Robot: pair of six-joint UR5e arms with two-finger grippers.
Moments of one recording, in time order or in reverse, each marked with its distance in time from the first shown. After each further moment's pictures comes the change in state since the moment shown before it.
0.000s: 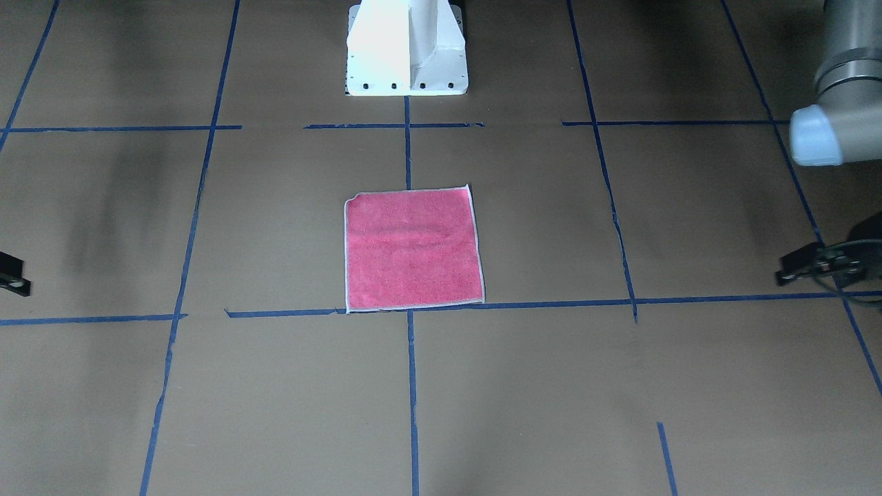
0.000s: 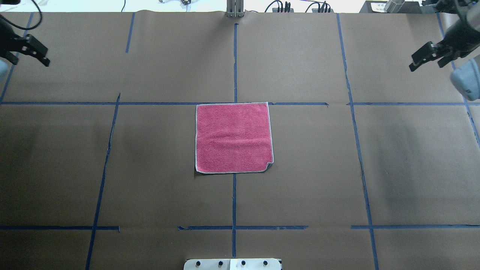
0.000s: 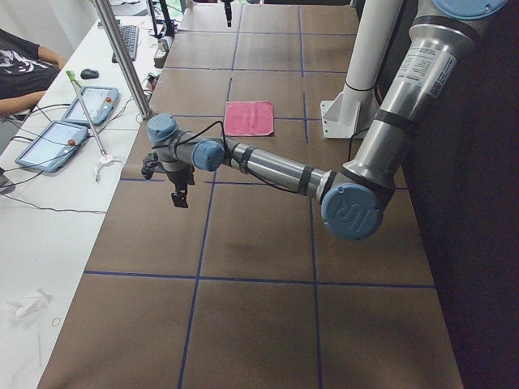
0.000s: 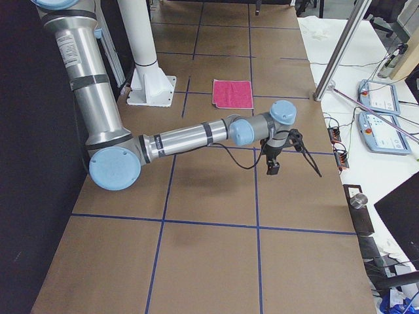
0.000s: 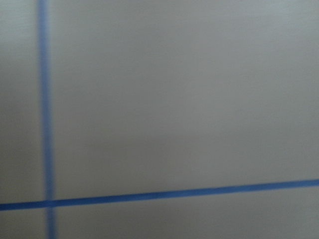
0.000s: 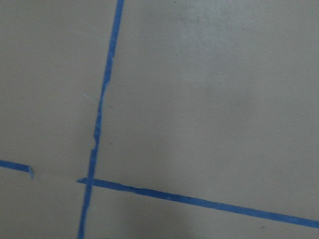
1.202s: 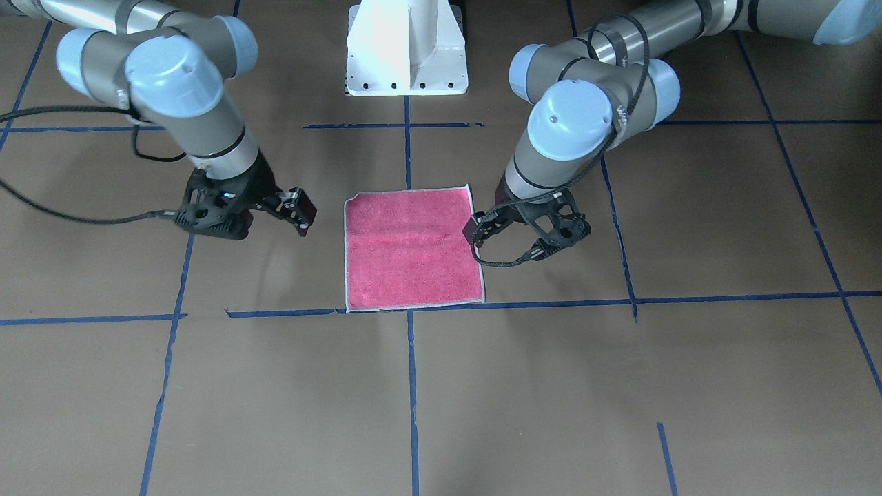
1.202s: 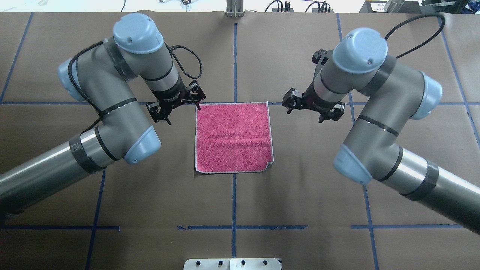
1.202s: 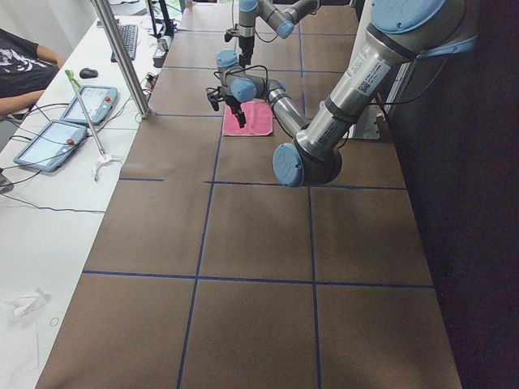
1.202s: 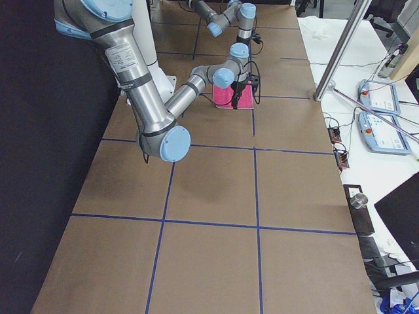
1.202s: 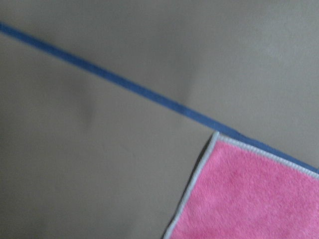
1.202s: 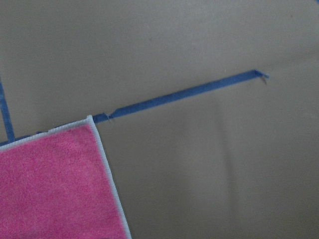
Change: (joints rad) left arm 0.504 -0.274 -0.104 -0.001 0.182 -1.147; right arm -0.526 0.137 0.227 -0.001 -0.328 1.021
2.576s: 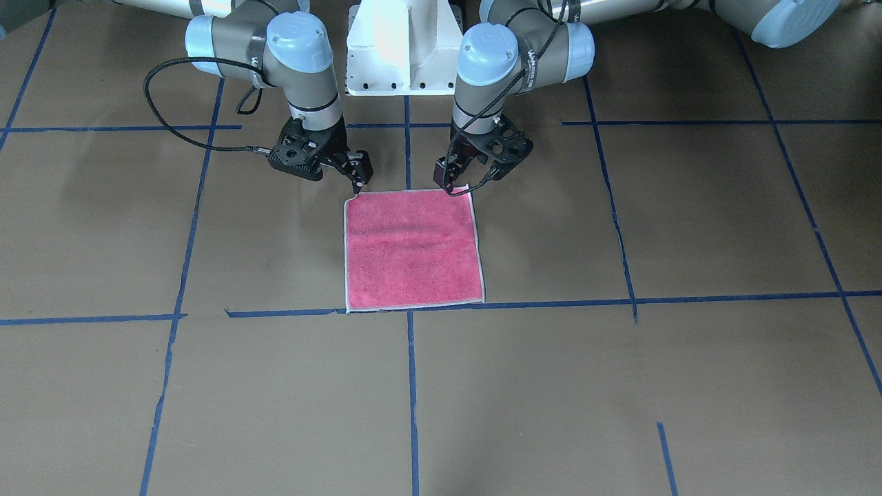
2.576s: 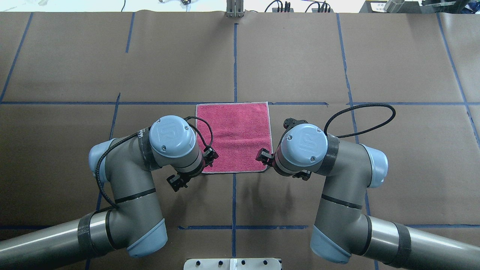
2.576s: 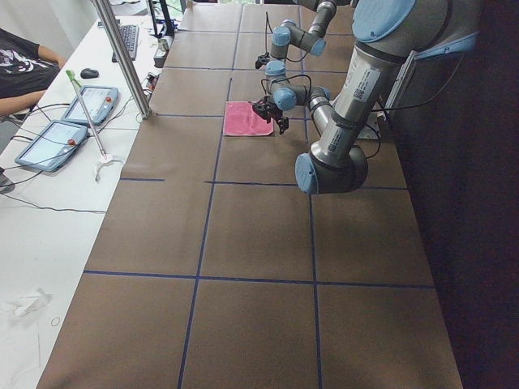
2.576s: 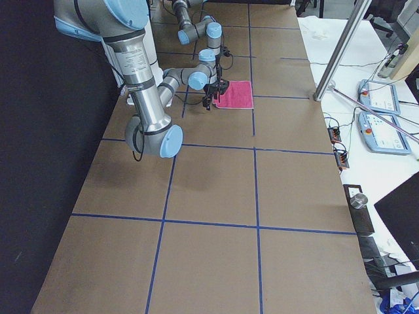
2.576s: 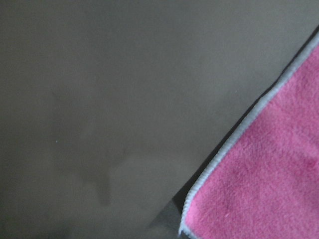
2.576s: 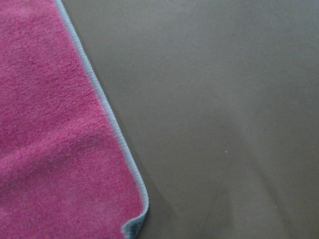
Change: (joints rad) left arm 0.285 0.105 -0.131 -0.002 0.260 -0.379; right arm -0.270 -0.020 0.004 0.012 -0.225 0.282
